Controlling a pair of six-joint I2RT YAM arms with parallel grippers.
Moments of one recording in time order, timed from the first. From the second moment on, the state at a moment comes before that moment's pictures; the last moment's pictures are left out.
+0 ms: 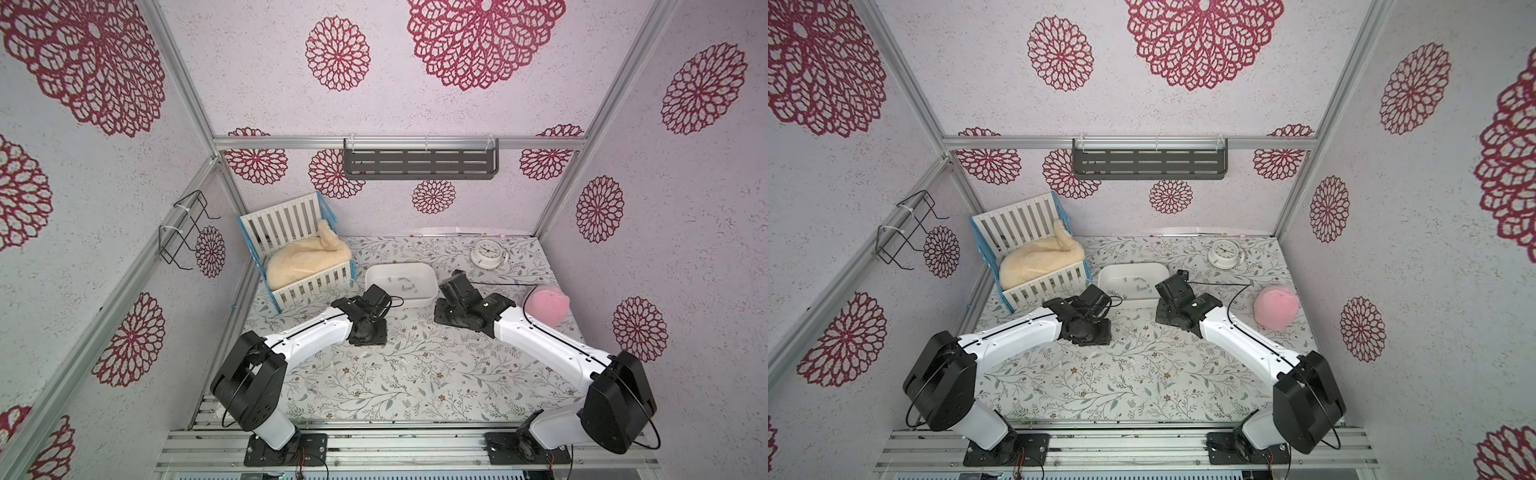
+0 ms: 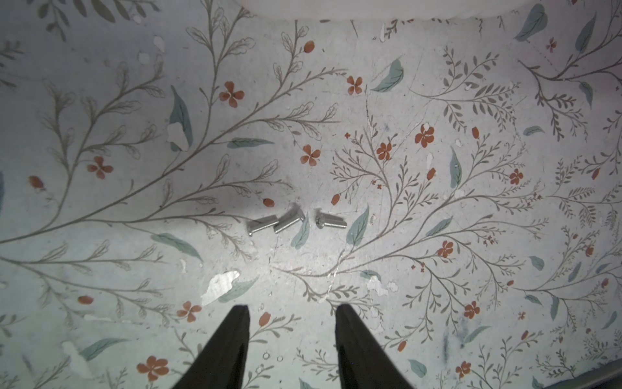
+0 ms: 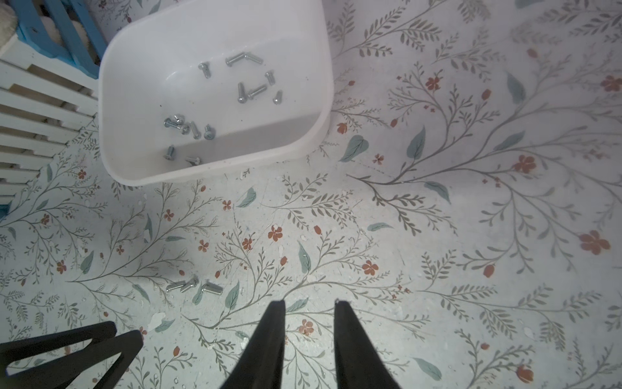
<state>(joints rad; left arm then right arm) -0.68 1.64 1.11 -0.69 -0.01 -0.66 0.60 1.42 1.10 -0.66 0.17 0.70</state>
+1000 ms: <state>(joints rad) -0.74 1.92 1.34 -0.79 0.05 -0.48 0.54 1.36 1.04 -0.66 0.15 0.73</state>
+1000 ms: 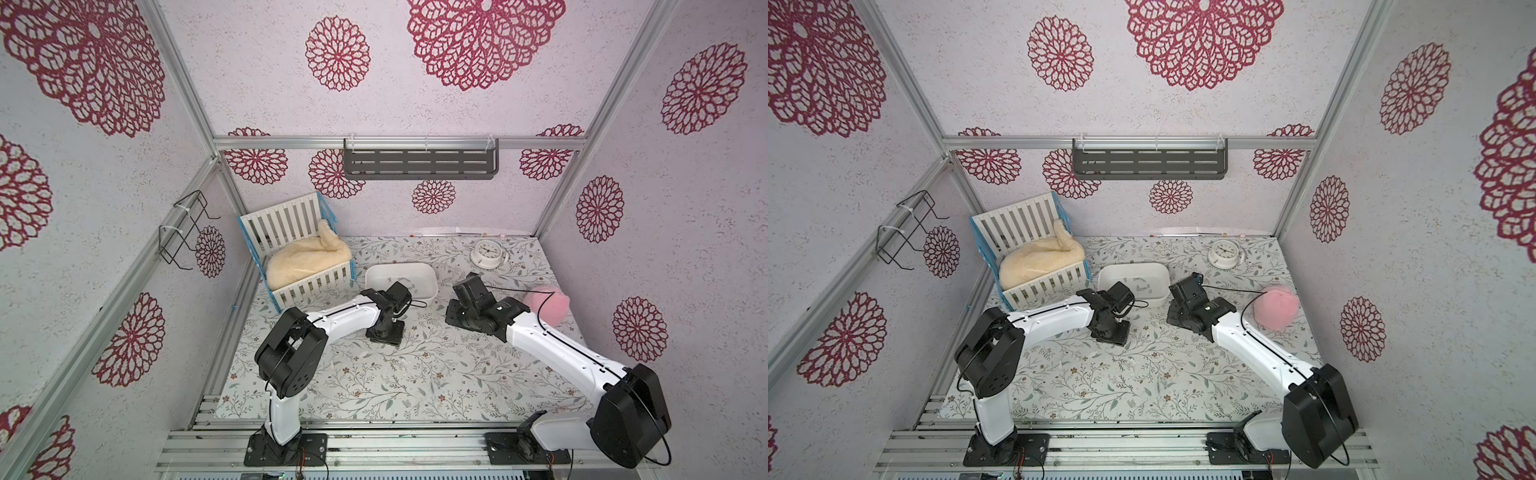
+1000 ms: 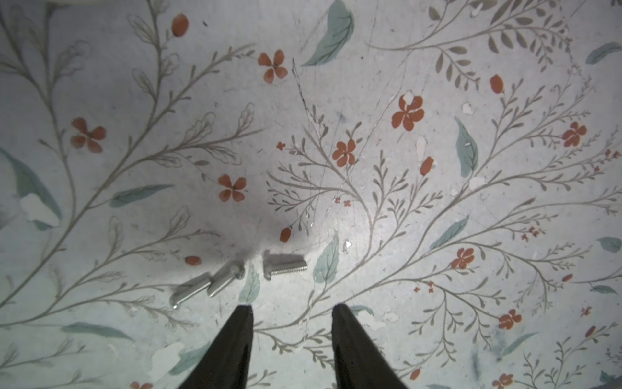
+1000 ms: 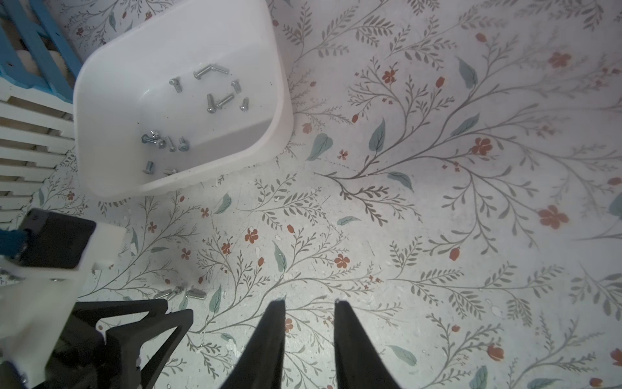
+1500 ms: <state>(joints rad) -0.74 2.01 1.39 -0.84 0.04 -0.44 0.54 1.36 1.06 -0.67 0.14 0.73</state>
